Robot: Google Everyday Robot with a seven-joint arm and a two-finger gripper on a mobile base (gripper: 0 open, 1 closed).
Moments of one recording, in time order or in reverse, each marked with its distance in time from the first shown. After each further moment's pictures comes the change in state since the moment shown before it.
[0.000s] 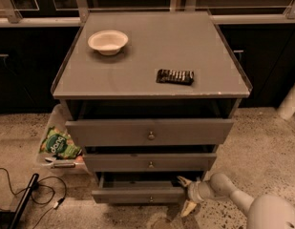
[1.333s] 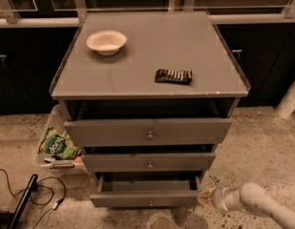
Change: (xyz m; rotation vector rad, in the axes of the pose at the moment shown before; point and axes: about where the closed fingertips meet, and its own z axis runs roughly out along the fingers) arm -0.034 0.030 -0.157 0.150 0.128 -0.019
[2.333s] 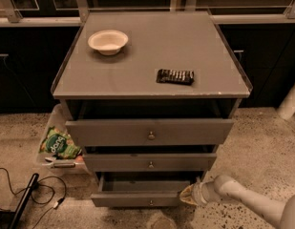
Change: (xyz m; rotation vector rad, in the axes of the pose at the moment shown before) arm -0.023 -0.001 0.087 -0.101 -0.005 -0.045
